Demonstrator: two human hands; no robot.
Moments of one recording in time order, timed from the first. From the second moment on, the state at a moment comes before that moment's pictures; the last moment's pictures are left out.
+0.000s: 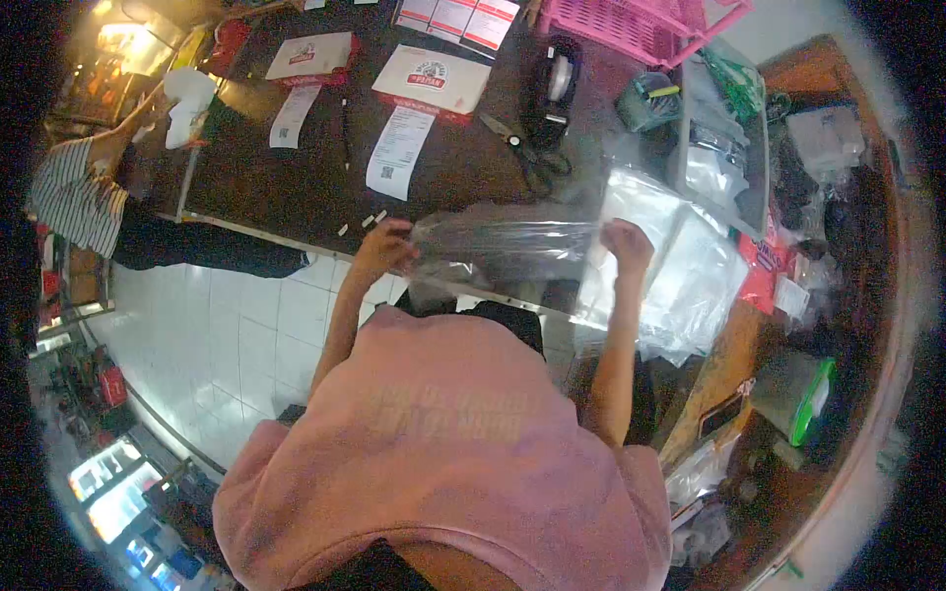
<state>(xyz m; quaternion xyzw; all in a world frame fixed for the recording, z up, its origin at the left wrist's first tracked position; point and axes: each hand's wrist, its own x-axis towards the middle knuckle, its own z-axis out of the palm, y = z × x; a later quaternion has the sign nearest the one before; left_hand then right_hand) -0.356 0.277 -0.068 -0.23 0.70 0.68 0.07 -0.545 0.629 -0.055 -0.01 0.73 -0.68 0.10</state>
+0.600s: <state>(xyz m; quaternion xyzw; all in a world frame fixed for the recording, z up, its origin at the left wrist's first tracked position) -0.429 0.264 0.047 -0.03 0.87 0.44 -0.21 -0.481 0.593 0.008 0.14 0.70 -0.66 0.21</state>
